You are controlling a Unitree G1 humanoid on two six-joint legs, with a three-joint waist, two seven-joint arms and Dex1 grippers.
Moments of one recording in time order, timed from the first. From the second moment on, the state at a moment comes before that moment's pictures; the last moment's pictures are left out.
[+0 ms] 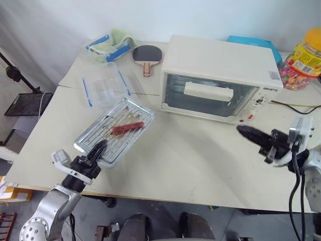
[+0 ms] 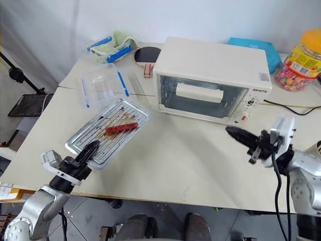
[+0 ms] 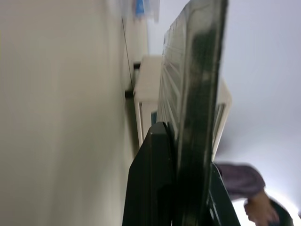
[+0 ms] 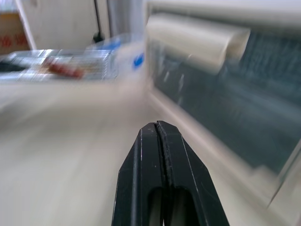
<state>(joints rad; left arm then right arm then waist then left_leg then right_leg) 0.07 0.22 0.58 -0.23 -1.94 0.97 0.25 -0.02 -0.73 -0.38 -0.13 0.72 0.20 1.08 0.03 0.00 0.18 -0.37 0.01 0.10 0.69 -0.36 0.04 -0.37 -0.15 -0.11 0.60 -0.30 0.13</state>
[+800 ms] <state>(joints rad) -0.58 0.51 0.18 0.54 -1.78 1.47 -0.02 0.51 -0.68 -0.59 -0.52 0.78 0.12 1.13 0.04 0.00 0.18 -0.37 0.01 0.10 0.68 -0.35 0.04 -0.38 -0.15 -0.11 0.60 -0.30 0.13</state>
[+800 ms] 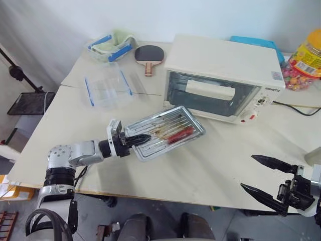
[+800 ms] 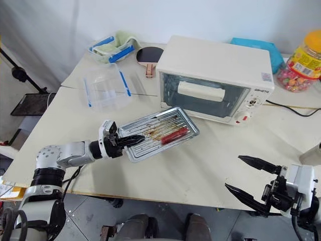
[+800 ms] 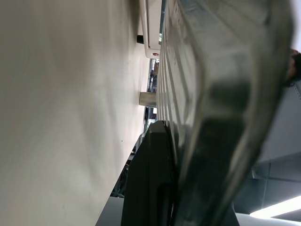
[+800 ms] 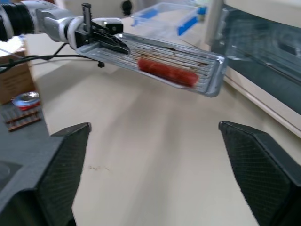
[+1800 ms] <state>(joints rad) -0.88 0.36 -0.16 0.57 -0.91 1.44 -0.72 0.60 -0.70 -0.63 -0.62 0.79 0.20 1.15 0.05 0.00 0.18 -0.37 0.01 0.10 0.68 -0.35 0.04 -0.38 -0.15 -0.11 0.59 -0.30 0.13</state>
